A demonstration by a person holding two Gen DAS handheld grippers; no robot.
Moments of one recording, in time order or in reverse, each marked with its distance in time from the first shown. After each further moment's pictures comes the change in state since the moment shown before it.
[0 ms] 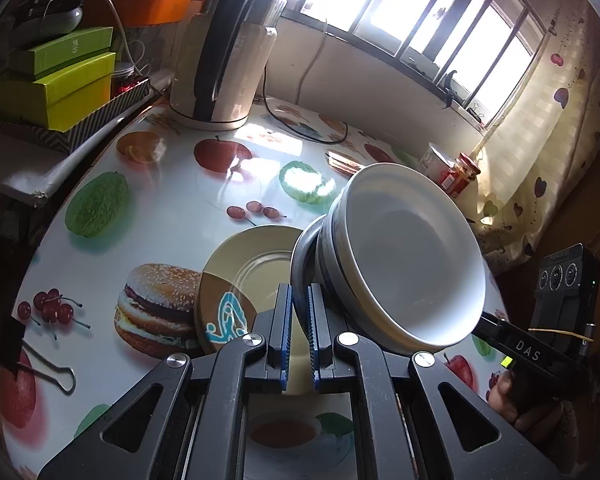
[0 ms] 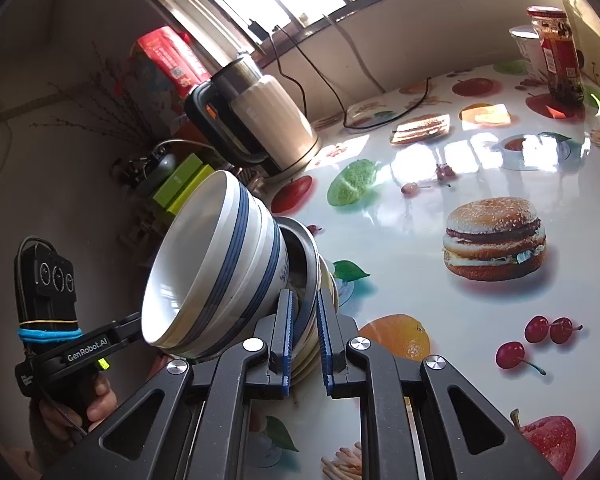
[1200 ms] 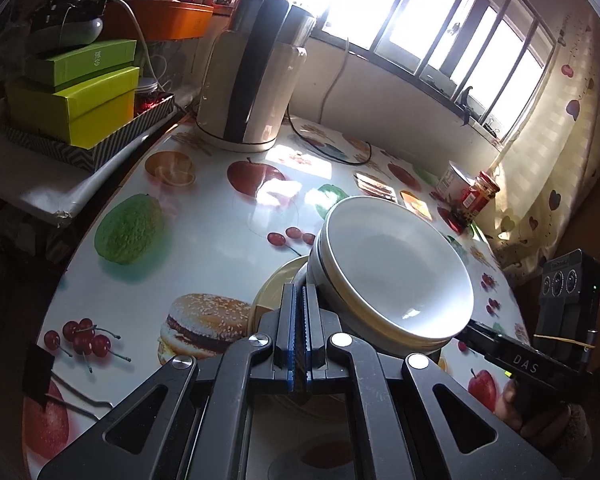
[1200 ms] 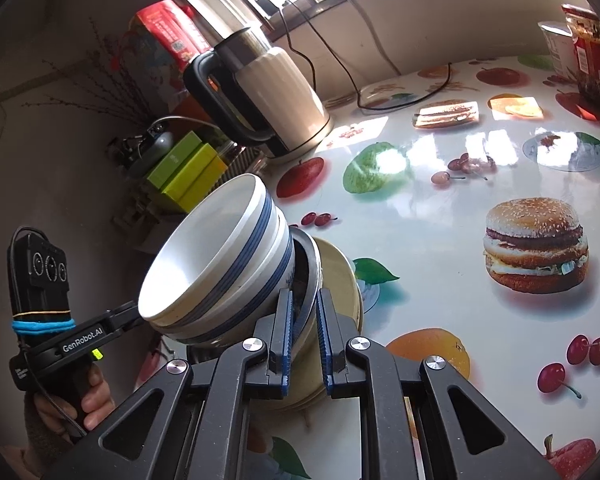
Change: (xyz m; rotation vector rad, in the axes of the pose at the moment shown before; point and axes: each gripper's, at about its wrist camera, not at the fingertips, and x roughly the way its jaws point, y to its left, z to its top) left arm -0.008 0.028 0.012 0.008 -0.067 0.053; right arm 0.040 0.016 0.008 -0.042 0.066 -0.009
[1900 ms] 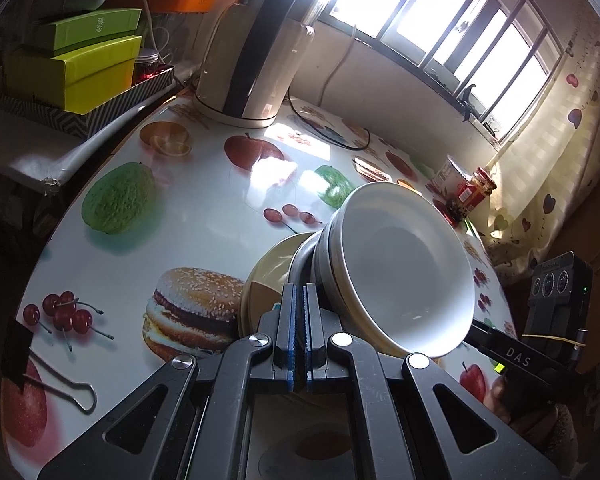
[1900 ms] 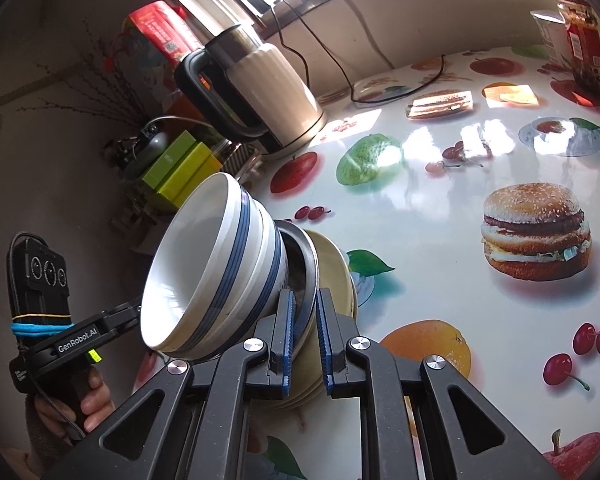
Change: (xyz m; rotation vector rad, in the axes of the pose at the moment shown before) left arm 0.012 0.009 -0.012 -0.062 0.059 -0.049; right arm 0.004 -0.008 -0.006 0.036 0.002 -0.001
